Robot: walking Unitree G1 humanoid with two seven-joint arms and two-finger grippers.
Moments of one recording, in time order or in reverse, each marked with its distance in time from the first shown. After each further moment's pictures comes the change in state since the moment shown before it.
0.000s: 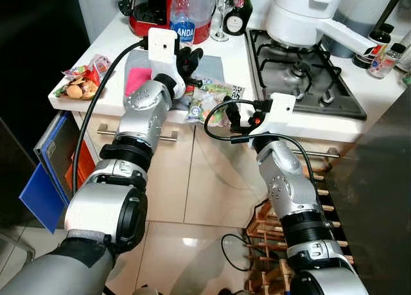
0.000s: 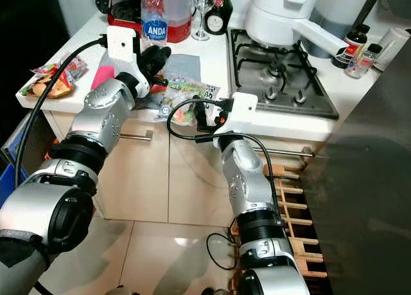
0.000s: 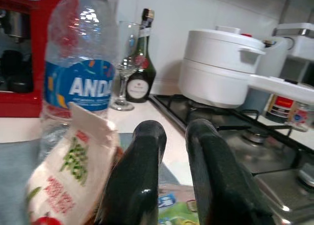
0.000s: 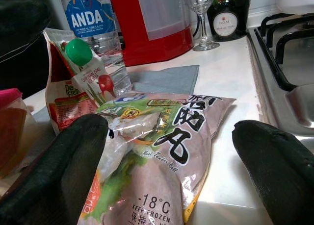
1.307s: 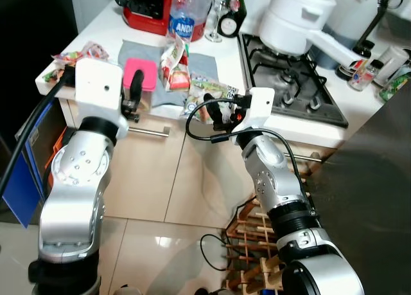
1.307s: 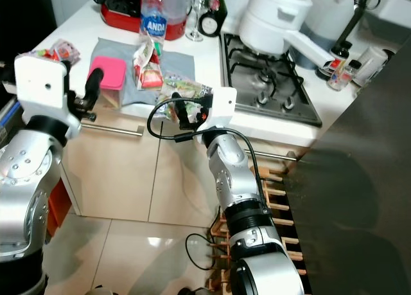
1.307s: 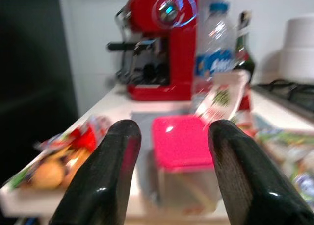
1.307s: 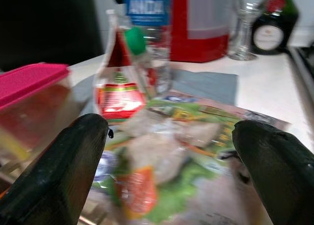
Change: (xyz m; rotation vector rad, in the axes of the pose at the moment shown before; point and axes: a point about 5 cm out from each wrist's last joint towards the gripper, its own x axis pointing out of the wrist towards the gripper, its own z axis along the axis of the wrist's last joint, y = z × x) left arm -0.152 0.003 0.034 0.402 0.032 0.396; right arm 0.015 0.033 -0.005 -0.060 0.002 0.153
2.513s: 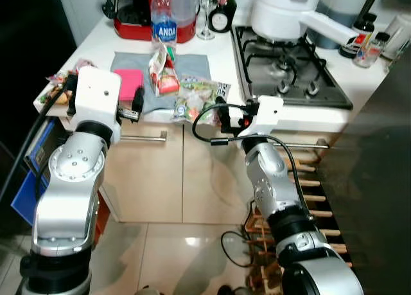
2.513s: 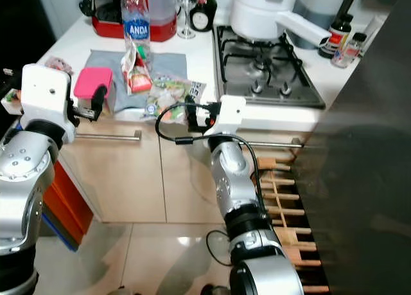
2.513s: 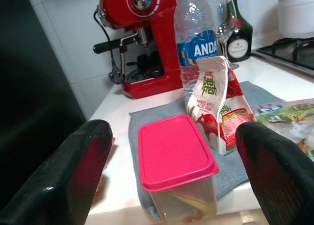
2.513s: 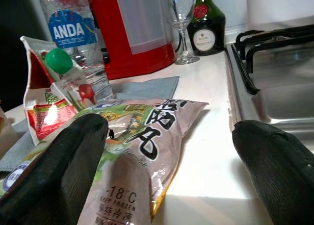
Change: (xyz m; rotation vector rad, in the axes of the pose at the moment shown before) left arm 0.013 0.010 -0.010 0.064 0.080 0.003; right arm -0.008 -0.013 -0.013 0.011 -0.061 -0.159
